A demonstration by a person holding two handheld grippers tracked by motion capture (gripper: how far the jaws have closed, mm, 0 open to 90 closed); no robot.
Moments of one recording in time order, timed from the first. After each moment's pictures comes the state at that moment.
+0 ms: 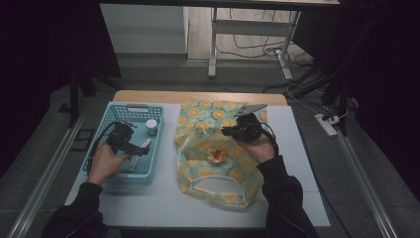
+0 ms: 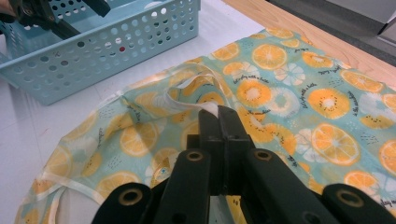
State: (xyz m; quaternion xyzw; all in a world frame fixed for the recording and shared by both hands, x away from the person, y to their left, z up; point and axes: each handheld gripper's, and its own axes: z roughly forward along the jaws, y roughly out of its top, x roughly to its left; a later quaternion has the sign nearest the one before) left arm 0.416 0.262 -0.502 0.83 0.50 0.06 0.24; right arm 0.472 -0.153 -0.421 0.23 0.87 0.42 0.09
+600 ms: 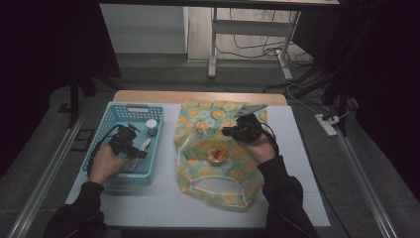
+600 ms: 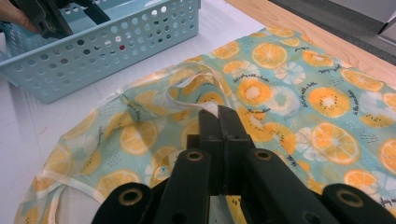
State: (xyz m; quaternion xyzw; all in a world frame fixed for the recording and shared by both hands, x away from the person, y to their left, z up) left arm 0.416 0.255 -0.510 0.84 0.50 0.06 0.18; right arm 0.472 -0.153 -0.422 0.23 0.88 0.42 0.09
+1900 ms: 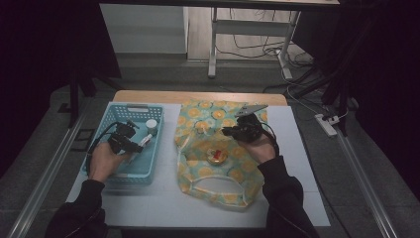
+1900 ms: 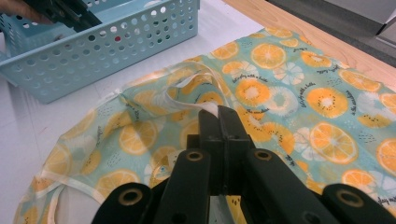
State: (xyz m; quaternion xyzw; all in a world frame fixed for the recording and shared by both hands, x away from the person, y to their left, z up) left arm 0.416 0.258 -0.491 0.83 0.53 0.05 0.19; right arm 0.471 -0.154 -0.421 0.23 0.87 0.42 0.09
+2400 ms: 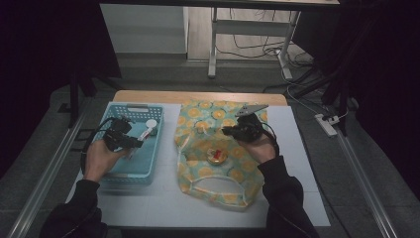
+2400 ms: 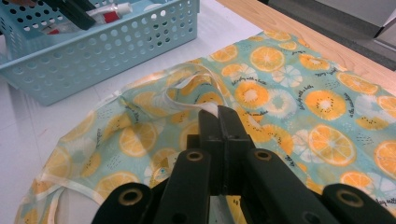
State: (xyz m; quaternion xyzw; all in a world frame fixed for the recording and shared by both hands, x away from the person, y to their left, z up) left arm 0.405 0.260 -0.463 0.82 0.51 0.07 0.25; right arm 0.470 -0.154 -0.420 0.23 0.87 0.42 0.10
